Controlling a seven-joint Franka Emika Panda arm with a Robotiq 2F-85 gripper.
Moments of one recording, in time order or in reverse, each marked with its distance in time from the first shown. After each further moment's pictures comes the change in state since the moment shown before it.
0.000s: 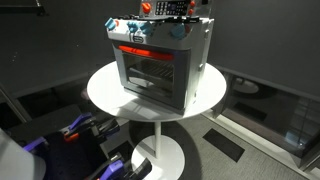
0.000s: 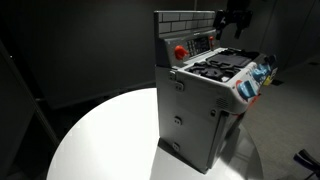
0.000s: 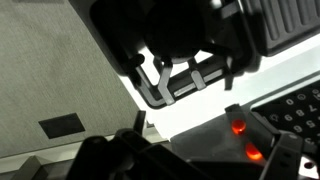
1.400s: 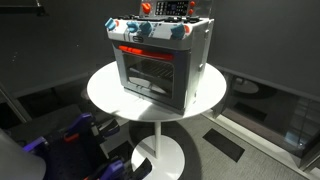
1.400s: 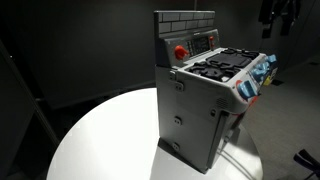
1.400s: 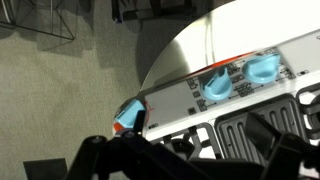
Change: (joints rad) arm 0.000 -0.325 0.020 -0.274 0.045 -0.307 -0.141
